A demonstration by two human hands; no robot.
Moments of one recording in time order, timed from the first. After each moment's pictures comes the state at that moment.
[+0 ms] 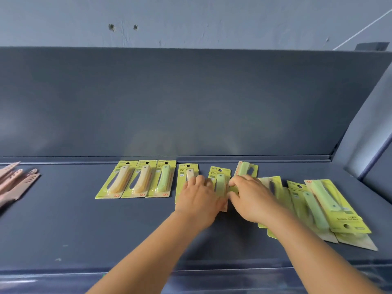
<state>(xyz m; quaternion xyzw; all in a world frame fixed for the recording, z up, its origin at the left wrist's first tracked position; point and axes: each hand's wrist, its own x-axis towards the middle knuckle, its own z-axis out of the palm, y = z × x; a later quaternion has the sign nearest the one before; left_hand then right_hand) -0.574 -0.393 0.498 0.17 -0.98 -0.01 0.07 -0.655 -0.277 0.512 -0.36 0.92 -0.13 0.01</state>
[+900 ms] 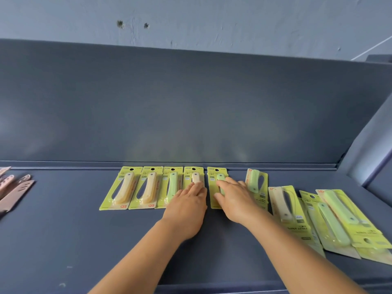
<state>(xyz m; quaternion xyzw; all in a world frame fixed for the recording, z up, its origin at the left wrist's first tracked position) -0.565 -0.462 0.474 0.09 -0.99 -0.04 0.07 -0.655 -0.352 0.494 -0.35 0.93 -0.12 0.02</state>
